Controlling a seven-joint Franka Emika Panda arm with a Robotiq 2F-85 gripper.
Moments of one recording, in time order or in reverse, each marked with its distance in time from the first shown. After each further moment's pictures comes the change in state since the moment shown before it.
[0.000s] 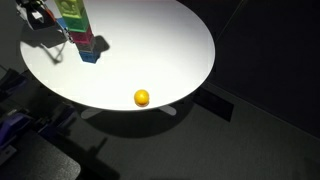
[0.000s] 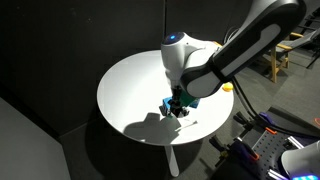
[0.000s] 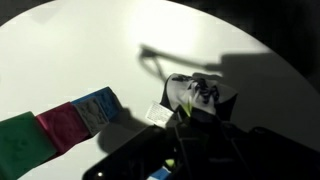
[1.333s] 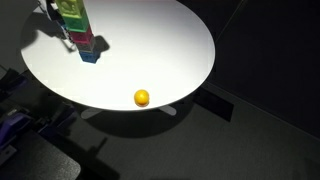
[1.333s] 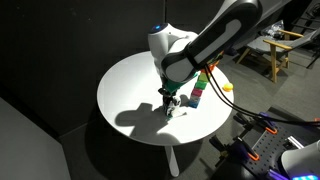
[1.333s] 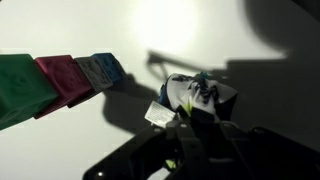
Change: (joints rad) arm -0.063 0.142 0.012 0.256 0.000 -0.116 0.000
